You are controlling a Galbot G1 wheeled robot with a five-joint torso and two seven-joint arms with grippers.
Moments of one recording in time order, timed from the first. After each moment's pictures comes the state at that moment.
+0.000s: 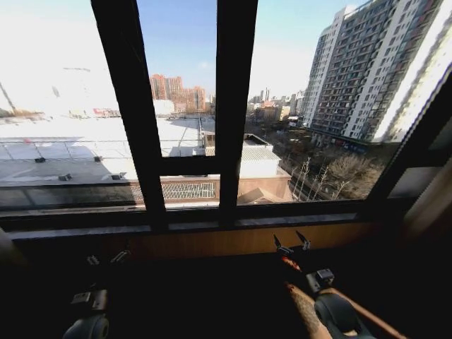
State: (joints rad) left arm 1.44 -1.23 -0.78 -1.74 -0.37 -0.37 -0.01; right arm -1.36 1.09 0.54 1.77 0.33 0.18 -0.02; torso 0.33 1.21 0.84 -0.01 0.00
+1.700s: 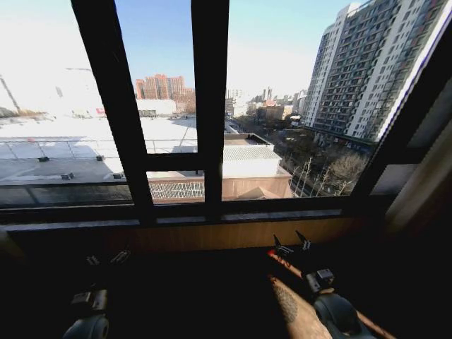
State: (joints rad) left arm 1.44 -1.23 -0.78 -1.74 -0.37 -0.37 -0.01; right arm -1.36 1.09 0.54 1.77 0.33 0.18 -0.02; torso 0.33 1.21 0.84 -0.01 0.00
